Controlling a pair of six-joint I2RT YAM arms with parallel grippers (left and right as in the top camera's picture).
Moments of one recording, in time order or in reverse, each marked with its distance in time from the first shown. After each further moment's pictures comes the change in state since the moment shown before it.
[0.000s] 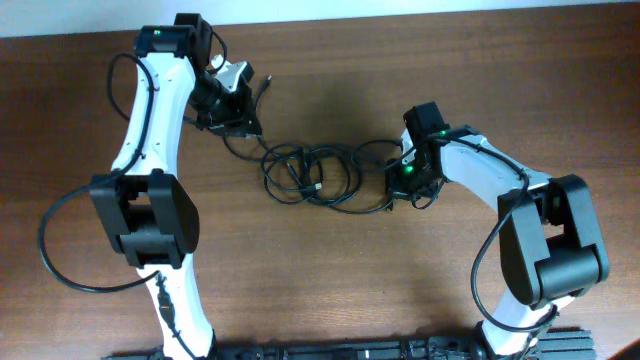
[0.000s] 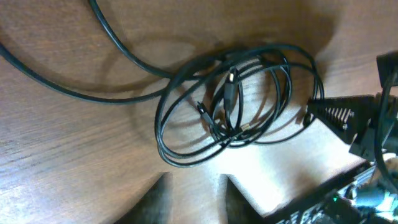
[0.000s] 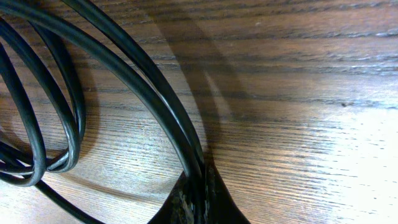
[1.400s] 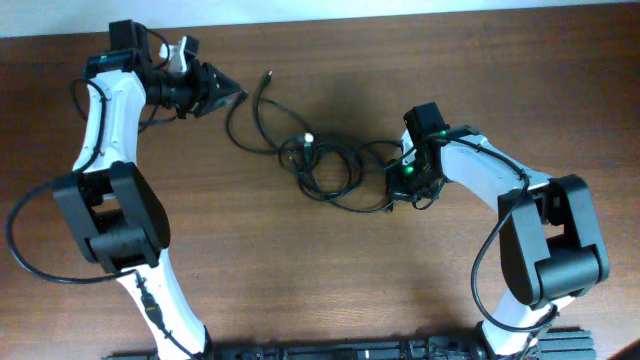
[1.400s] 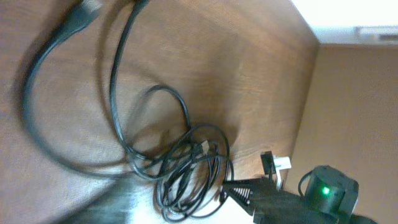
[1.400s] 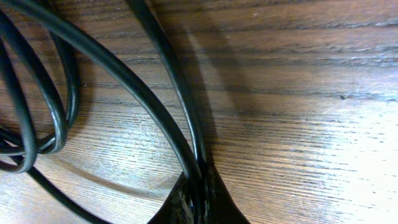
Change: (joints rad) left arm 0.212 0.000 -0.175 0.471 0.415 -0.274; right arm 0.000 0.000 0.000 -0.012 0.000 0.000
